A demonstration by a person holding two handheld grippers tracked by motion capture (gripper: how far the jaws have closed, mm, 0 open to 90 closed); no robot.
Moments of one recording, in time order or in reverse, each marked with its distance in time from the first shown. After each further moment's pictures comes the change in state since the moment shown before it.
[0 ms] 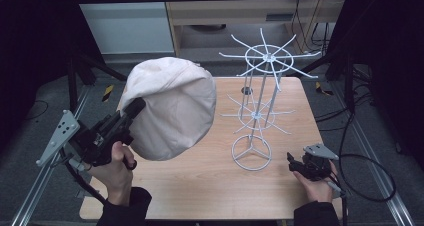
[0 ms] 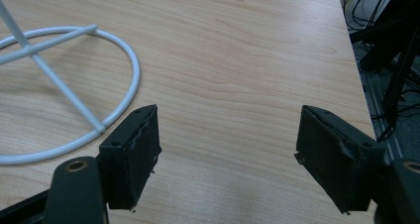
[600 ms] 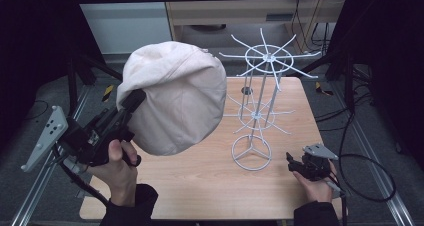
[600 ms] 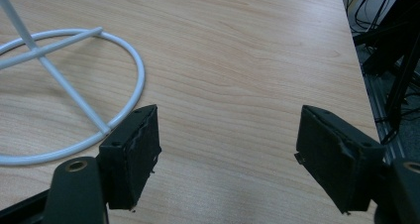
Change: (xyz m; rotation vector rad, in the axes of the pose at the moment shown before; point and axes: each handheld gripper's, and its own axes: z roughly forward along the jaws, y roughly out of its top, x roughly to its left) left arm -0.027 0.025 0.005 -0.101 -0.073 -0.007; right arm 0.001 0.001 0.000 -0.007 0.010 -0.005
